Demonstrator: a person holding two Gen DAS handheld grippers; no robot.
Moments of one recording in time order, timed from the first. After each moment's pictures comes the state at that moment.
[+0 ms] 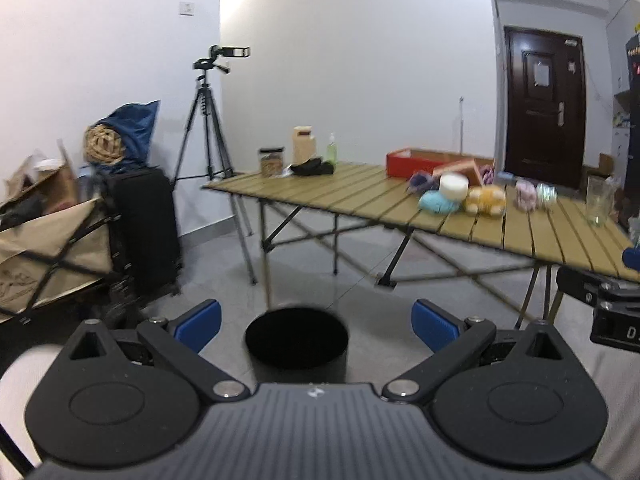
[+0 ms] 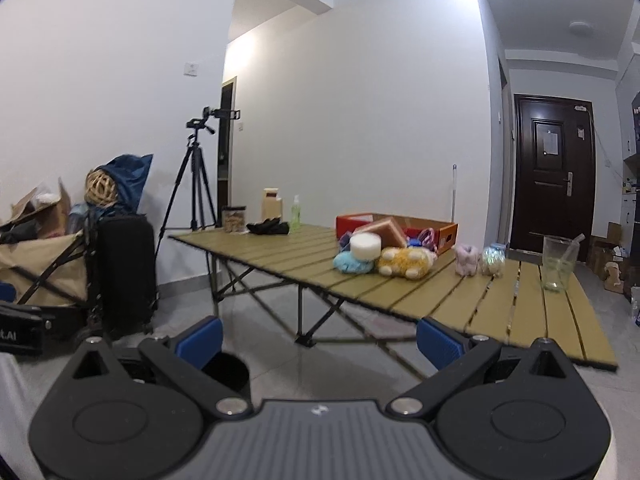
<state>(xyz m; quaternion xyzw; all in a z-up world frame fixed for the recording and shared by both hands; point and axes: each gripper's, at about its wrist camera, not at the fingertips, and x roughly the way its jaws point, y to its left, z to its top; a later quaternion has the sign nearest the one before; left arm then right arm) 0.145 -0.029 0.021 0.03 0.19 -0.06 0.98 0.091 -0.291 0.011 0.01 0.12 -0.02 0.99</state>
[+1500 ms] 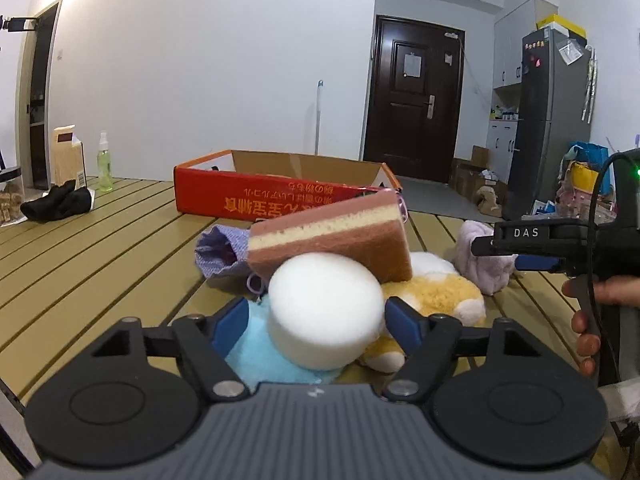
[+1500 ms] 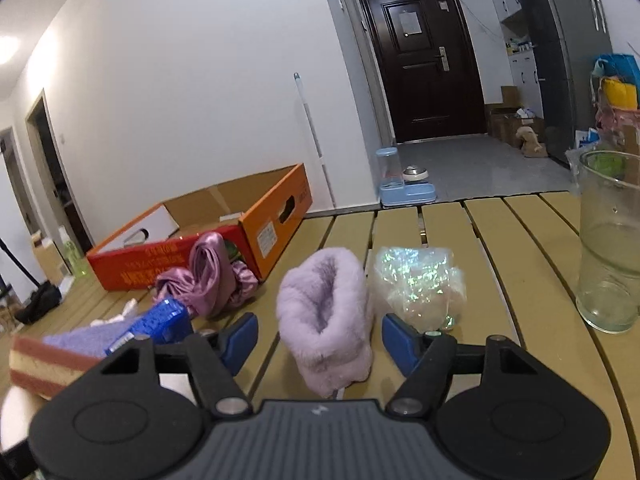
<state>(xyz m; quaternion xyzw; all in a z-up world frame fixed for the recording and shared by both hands) 0.534 -0.284 -0.038 0.02 0.20 -0.29 0.93 0.510 -0.587 -0.040 0.19 0.21 -0.20 0.94</state>
